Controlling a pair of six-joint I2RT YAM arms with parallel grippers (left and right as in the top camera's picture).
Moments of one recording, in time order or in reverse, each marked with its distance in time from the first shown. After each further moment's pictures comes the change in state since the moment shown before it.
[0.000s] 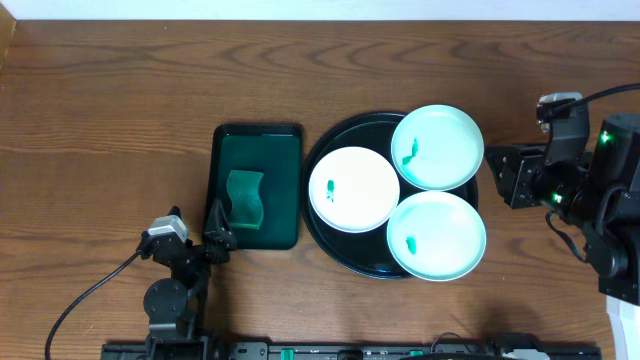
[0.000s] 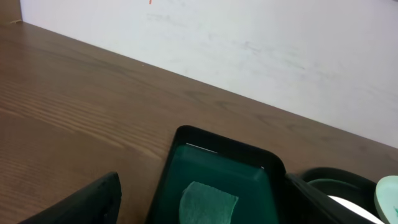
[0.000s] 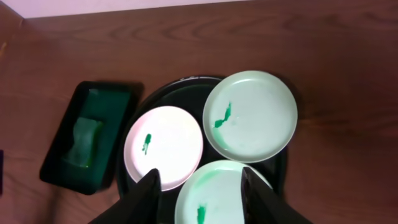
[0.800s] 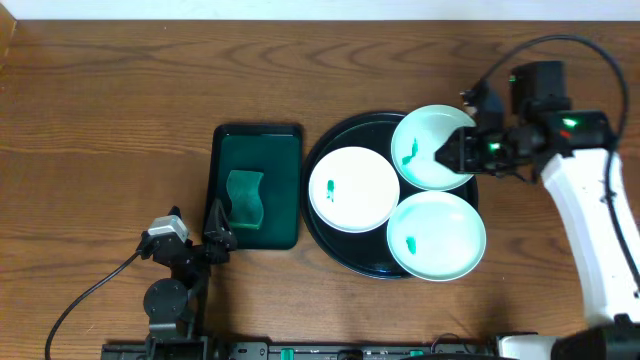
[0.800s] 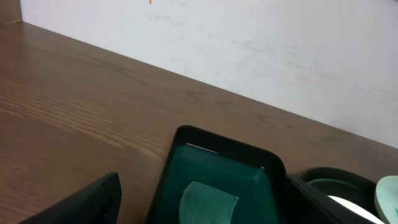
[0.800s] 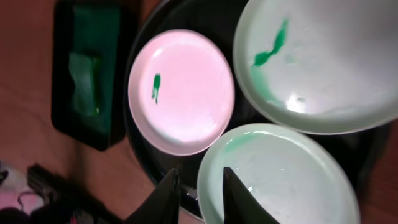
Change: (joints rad) left arm 0.000 0.000 0.000 0.000 0.000 0.000; right arm 0.077 0.475 0.004 -0.031 -0.149 -0.016
